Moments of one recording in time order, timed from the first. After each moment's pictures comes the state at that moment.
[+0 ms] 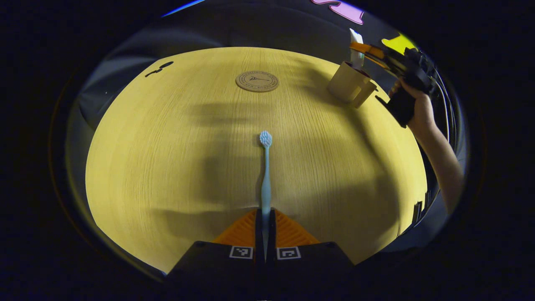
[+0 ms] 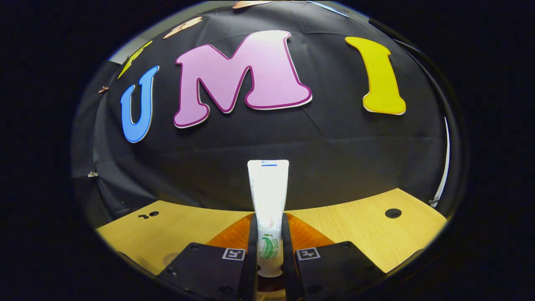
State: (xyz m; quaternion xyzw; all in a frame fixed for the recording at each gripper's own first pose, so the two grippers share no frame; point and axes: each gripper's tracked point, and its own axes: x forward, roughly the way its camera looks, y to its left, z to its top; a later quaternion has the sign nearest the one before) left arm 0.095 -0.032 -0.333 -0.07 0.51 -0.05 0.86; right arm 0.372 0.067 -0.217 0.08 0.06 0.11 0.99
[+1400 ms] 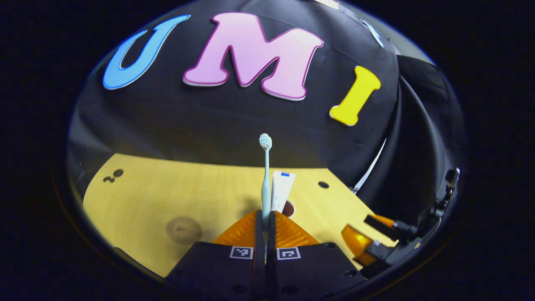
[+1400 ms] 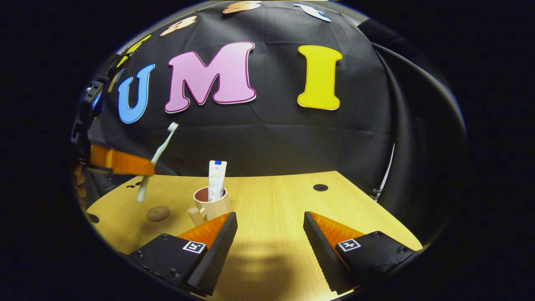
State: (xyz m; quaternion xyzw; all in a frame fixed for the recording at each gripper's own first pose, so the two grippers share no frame) left arm 0.315 -0.181 -0.107 -0.08 0.16 -0.15 0.97; right arm 0.201 -0.077 -0.240 0.04 0.14 0.02 0.99
